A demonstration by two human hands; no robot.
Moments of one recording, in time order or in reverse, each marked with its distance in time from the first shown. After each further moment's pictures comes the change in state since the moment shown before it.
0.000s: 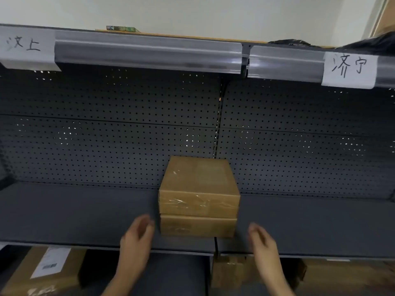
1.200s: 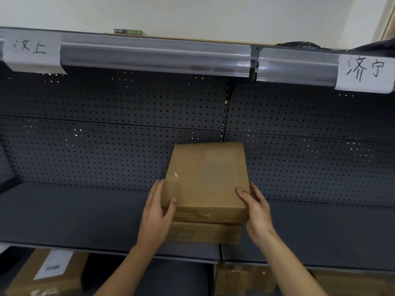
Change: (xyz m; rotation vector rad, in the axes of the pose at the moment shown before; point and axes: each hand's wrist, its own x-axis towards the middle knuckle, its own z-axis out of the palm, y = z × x) left_hand 0.057 0.009 0.033 0.100 -0.055 0.361; right_hand 0.034 -0.084 0.038 0.550 -0.225 -0.073
